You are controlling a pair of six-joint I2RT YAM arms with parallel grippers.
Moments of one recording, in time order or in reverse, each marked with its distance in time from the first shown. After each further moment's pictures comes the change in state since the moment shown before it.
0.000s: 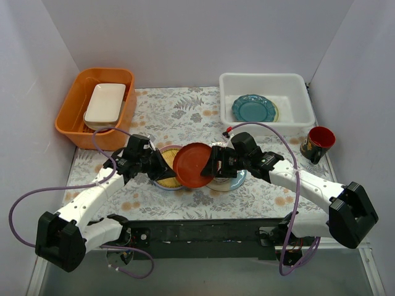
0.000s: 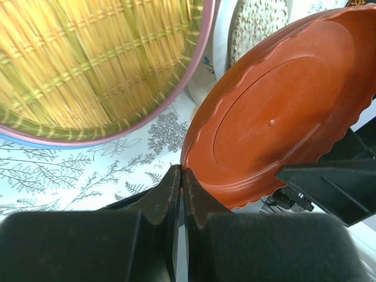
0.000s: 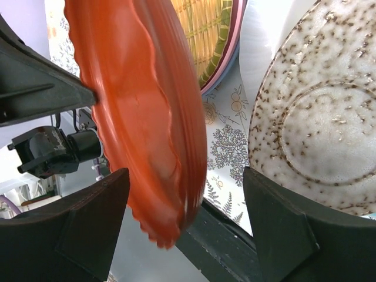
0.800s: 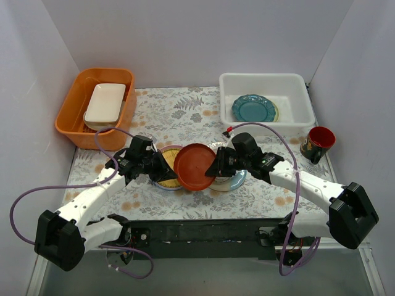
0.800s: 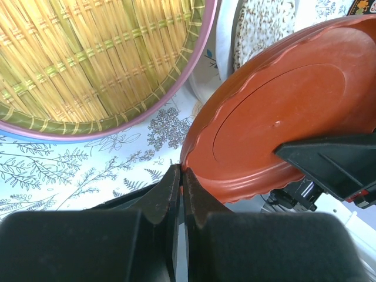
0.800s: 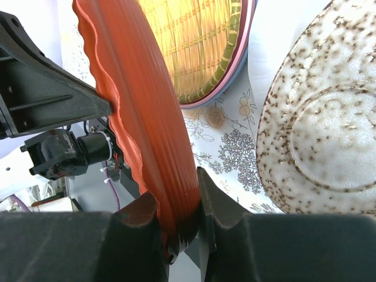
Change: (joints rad) left arm -0.053 0.005 0.000 -0.001 -0.026 -0.036; right arm -0.001 -0.004 -0.016 0.044 -0.006 0.029
